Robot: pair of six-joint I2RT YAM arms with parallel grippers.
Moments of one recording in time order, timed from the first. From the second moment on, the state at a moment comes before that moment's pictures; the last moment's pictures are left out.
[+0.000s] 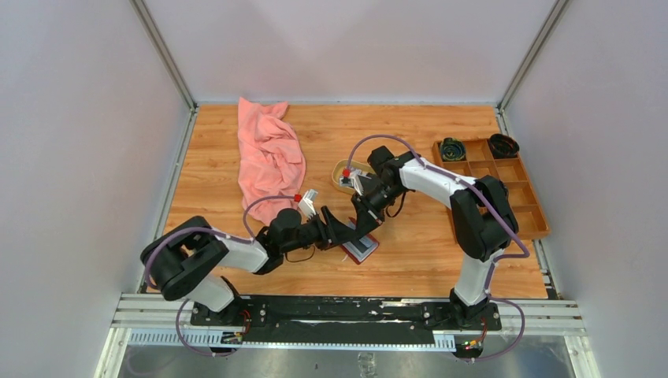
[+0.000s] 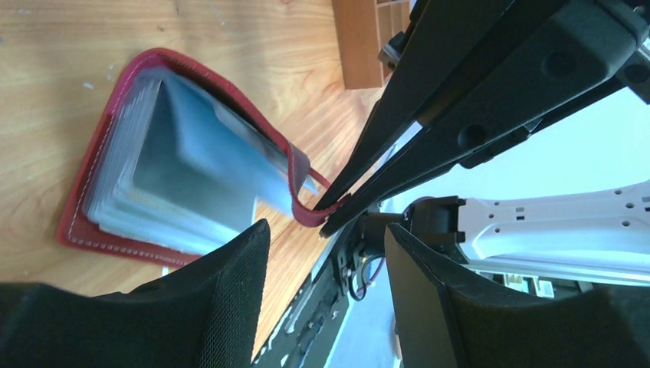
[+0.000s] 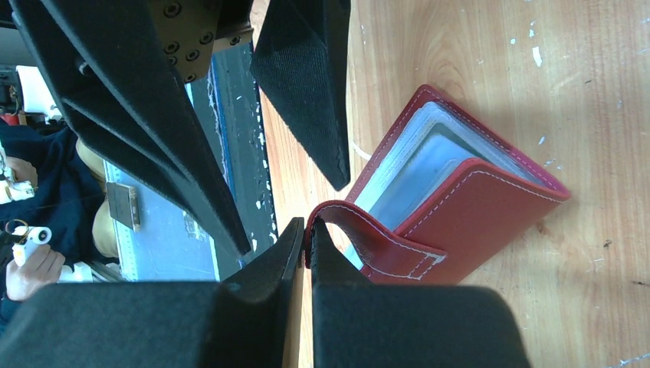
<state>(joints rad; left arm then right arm) -0.82 1.46 0.30 0.90 0.28 -1.20 0.55 1.82 1.26 -0.93 -0.98 -0.55</state>
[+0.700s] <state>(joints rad) -0.82 1.33 0.13 1.17 0.24 -1.20 0.54 1.82 1.26 -0.93 -1.00 -0.55</state>
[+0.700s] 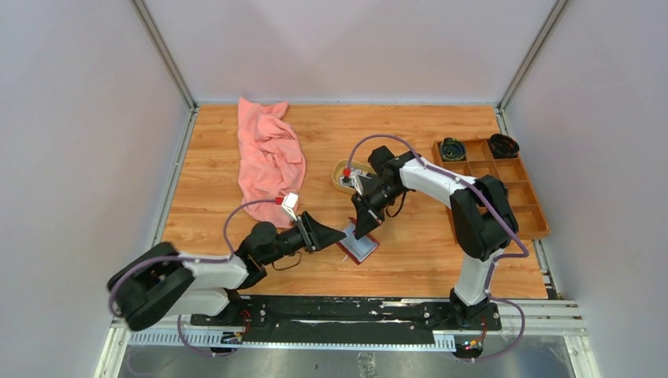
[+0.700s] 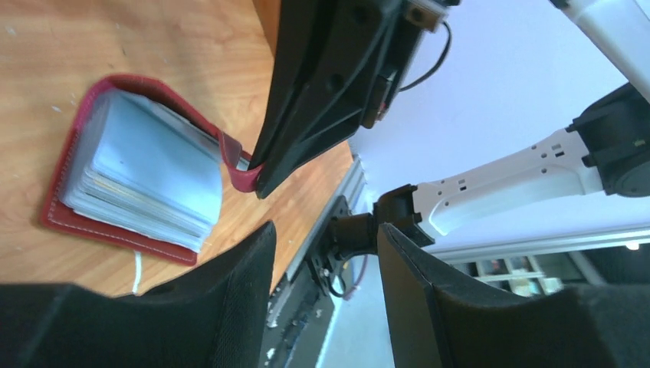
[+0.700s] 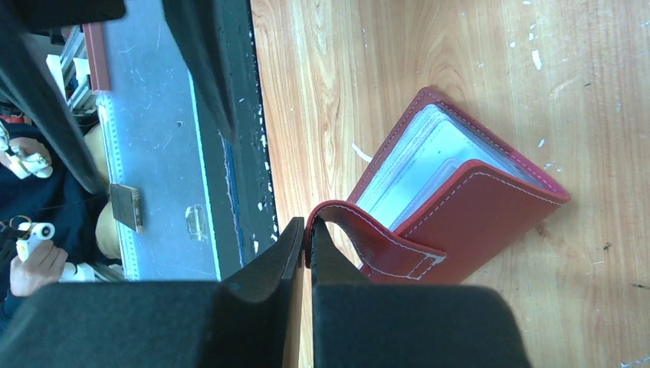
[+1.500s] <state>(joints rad) -0.82 0.54 0.05 0.16 0.02 -0.90 0.83 1.94 1.32 -0.89 -0.79 -0.52</state>
